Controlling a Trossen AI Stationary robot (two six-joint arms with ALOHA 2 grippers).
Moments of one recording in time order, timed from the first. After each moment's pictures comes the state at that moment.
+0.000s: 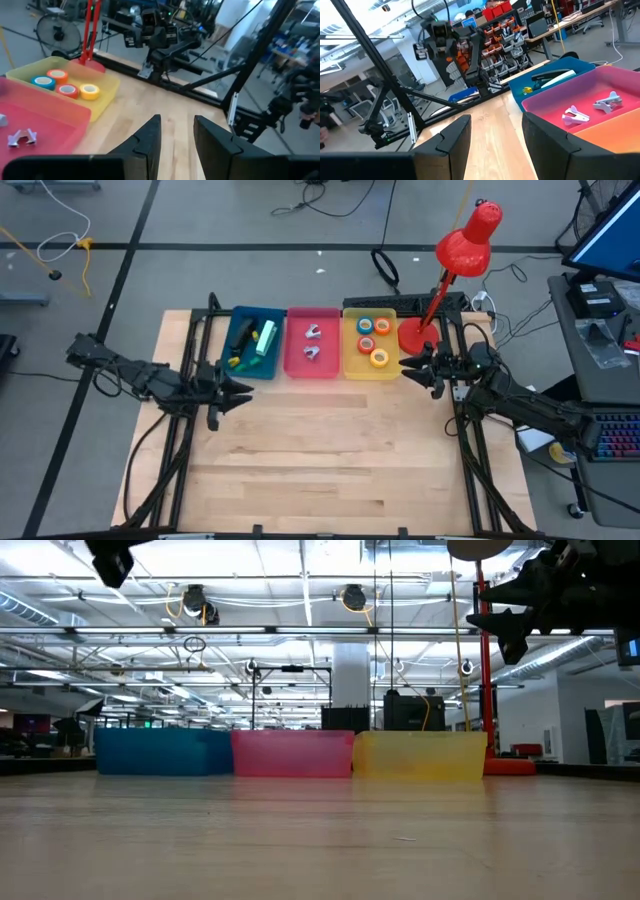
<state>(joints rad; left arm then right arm) -0.42 0.58 0.58 -0.12 -0.46 -0.40 -0.57 0.36 0.19 0.22 -0.55 0.46</state>
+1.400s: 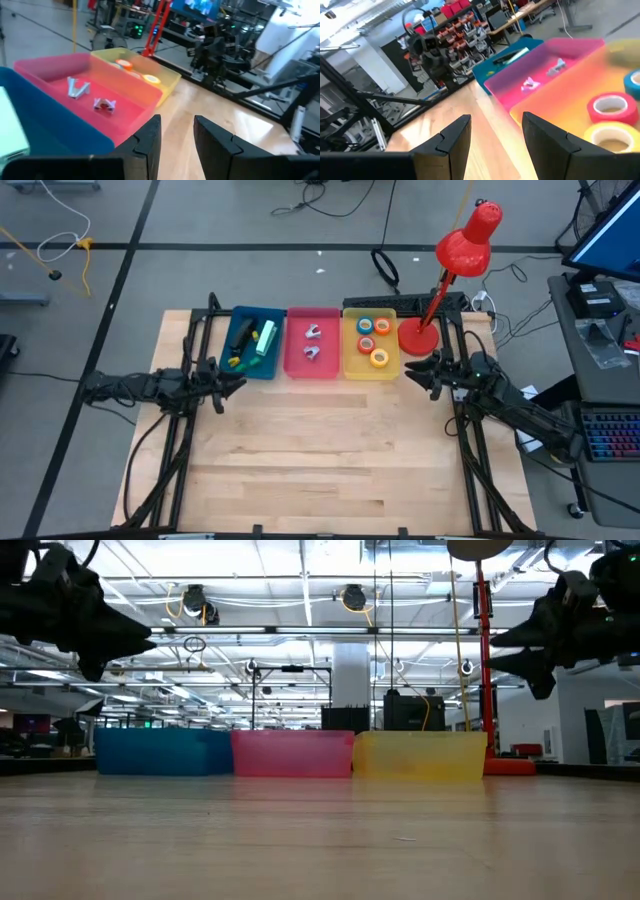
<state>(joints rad) -0.11 0.01 0.10 -0.17 -0.39 -0.38 -0.57 0.06 0.09 -0.09 -0.37 0.51</state>
